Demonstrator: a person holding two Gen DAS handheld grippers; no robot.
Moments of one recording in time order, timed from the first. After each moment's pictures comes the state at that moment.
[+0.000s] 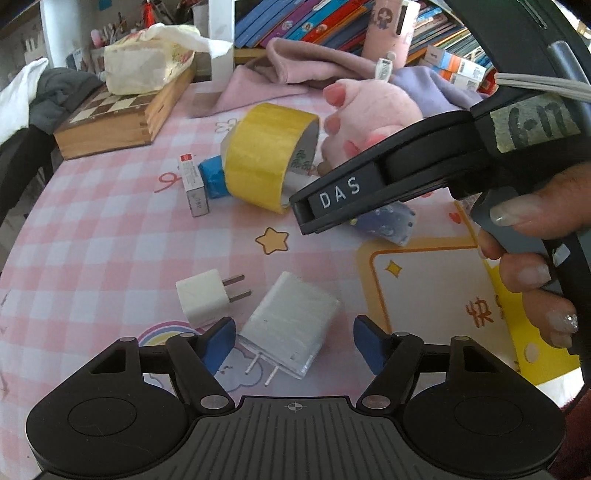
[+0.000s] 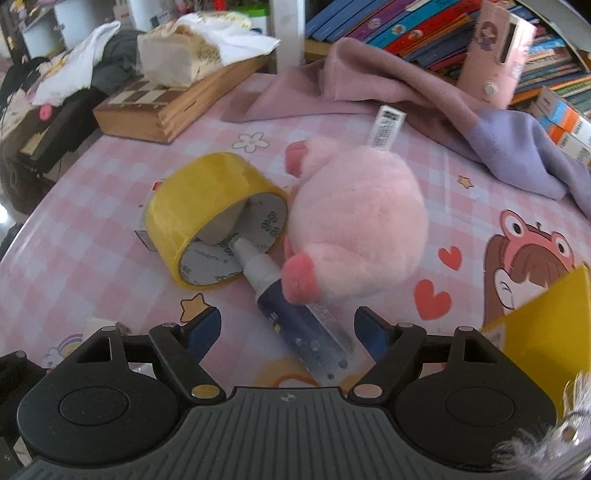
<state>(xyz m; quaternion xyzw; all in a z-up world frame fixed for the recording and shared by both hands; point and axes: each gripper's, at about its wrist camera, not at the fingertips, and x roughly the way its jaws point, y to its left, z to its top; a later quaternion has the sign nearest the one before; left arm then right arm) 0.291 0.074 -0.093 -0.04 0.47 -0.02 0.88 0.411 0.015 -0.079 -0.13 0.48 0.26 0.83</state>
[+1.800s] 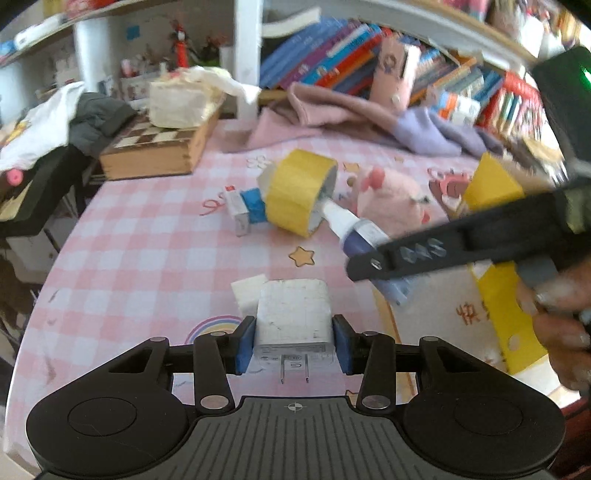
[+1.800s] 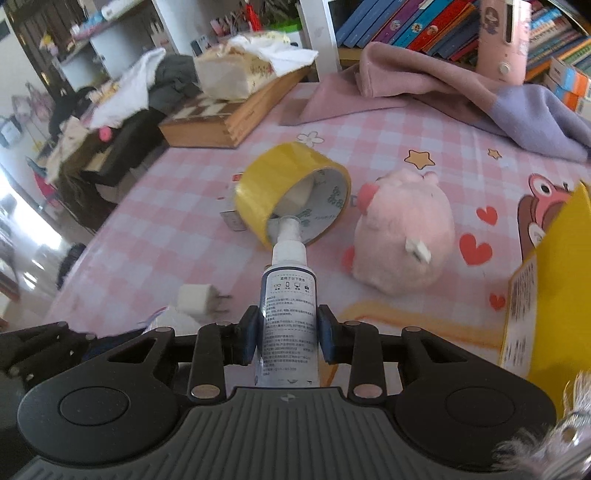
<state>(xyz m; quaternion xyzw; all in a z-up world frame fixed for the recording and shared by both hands) 0.236 0.100 -0.049 -0.06 0.41 0.00 0.91 0.355 -0.015 -0.051 -0.04 0.48 0.32 0.82</state>
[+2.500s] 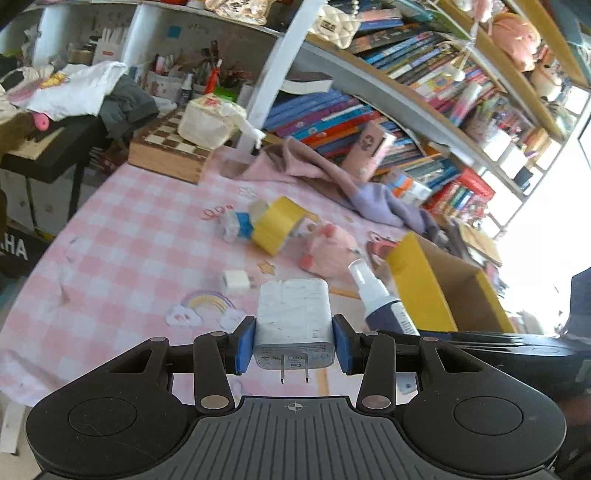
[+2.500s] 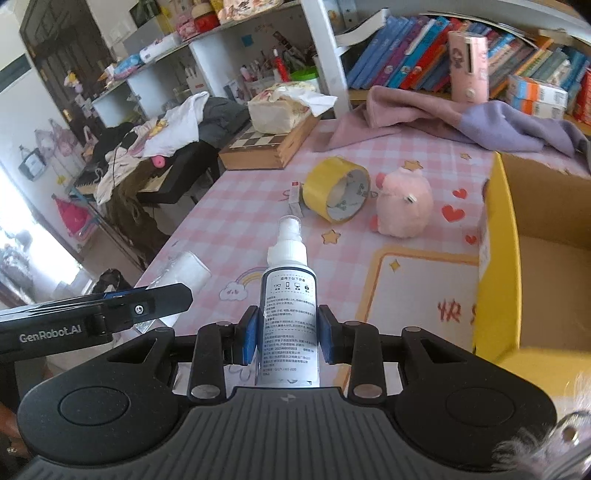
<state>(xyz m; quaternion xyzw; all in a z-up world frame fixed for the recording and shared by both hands) 0.139 0.141 0.009 -0.21 0.35 -0.06 0.91 0.216 -0.064 0.020 0.02 0.43 0.32 0.84</state>
